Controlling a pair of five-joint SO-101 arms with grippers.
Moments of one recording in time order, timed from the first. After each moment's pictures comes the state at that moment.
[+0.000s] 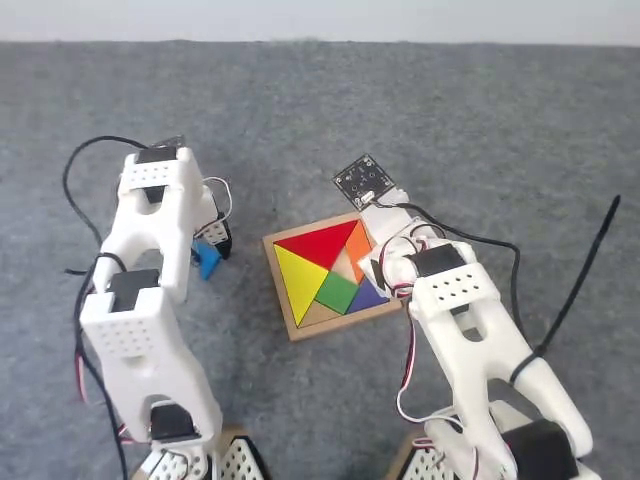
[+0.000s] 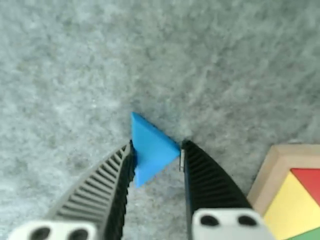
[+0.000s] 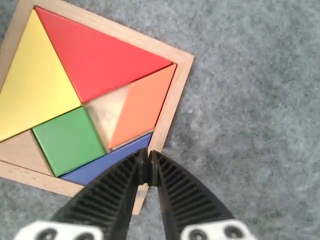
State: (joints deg) left arm -13.7 30.1 0.9 82.6 19.5; right arm -23.1 -23.3 48.4 44.7 18.5
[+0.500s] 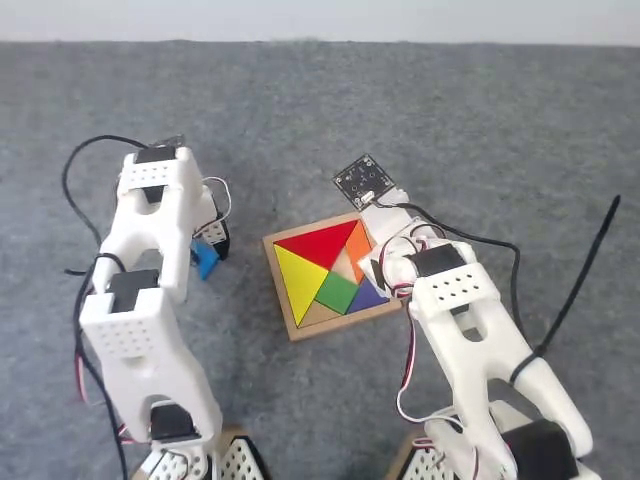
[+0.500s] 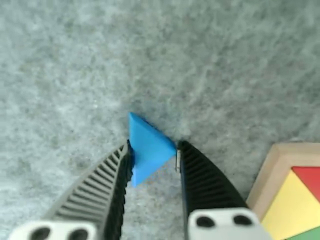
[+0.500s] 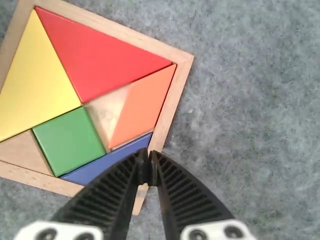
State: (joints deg) left arm -13.6 30.1 0.8 82.6 18.7; right arm -23.1 -23.3 48.4 44.7 18.5
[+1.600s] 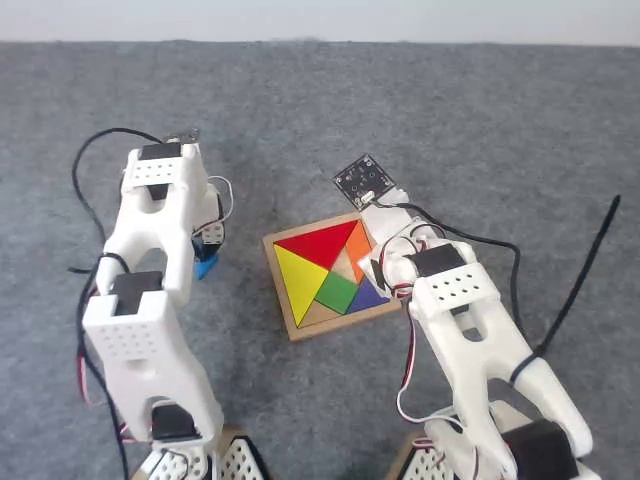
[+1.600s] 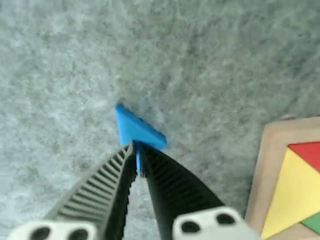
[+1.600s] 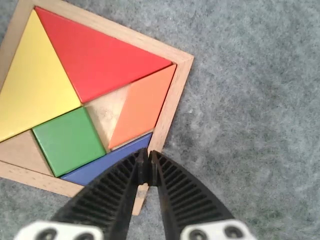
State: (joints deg) left arm -12.2 29.2 0.3 84.0 11.6; right arm -23.1 -23.3 48.4 44.7 18.5
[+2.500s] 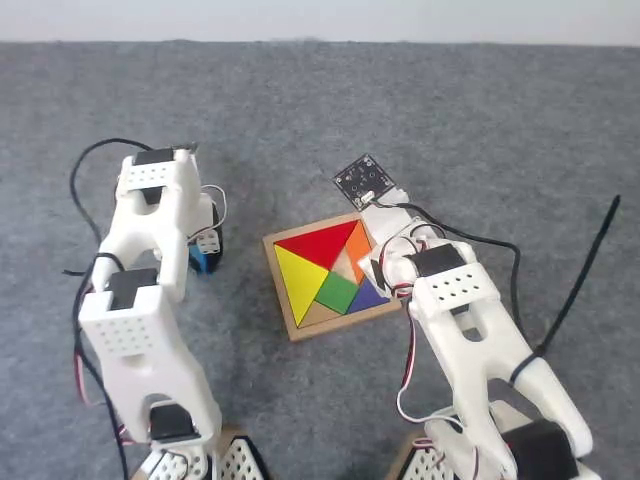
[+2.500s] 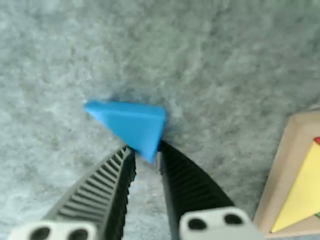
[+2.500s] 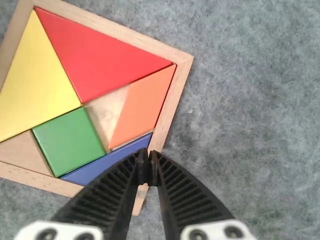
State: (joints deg) left arm -14.5 30.7 0.9 85.1 8.9; right arm -23.1 -23.3 48.4 44.7 18.5
